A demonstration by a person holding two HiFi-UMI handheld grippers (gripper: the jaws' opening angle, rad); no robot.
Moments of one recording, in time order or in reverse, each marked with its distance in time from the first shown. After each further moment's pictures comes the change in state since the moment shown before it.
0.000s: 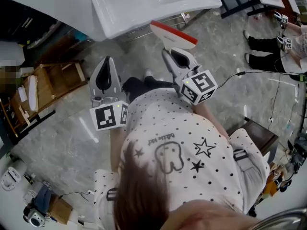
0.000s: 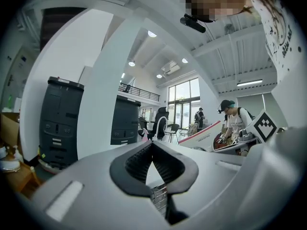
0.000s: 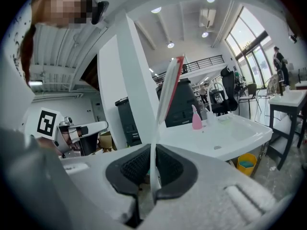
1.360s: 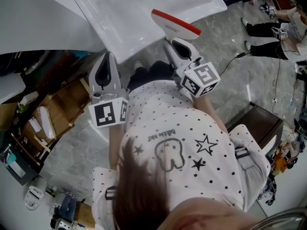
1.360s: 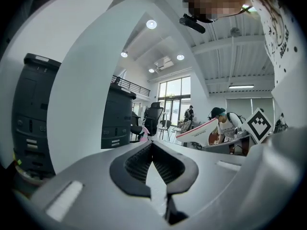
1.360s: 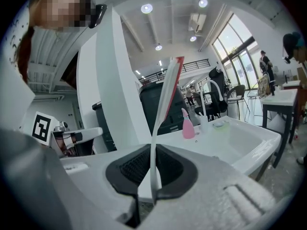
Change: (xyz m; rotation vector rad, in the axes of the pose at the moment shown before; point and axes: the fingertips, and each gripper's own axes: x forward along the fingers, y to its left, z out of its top) left arm 0.149 0.089 0.003 -0.019 0.074 -0.166; right arm 0.138 -0.060 0.054 0.059 -0.033 -0.165
